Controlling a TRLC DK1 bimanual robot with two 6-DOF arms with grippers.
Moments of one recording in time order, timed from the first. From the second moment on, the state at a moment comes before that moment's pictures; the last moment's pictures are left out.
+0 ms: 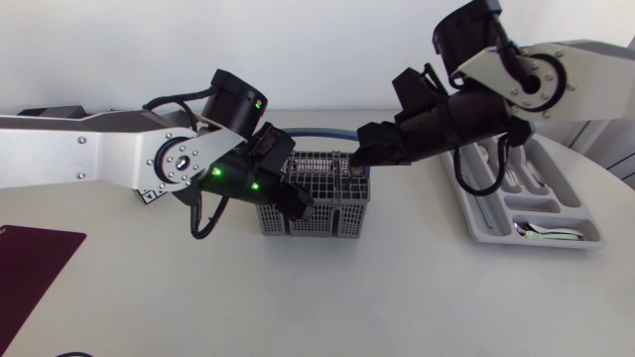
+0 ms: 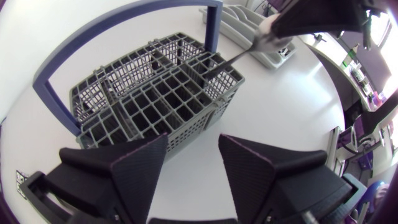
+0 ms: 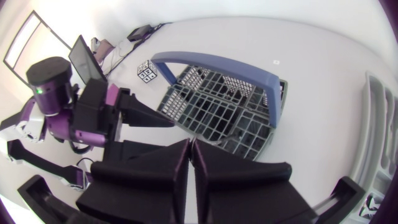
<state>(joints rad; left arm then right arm) -0.59 1.64 1.08 -0.30 0.19 0.08 0.40 1.52 1.22 -0.54 -0.47 0.19</state>
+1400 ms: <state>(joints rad) -0.61 1.64 1.08 -0.30 0.19 0.08 -0.36 1.56 1.14 -0.63 0.10 -0.03</state>
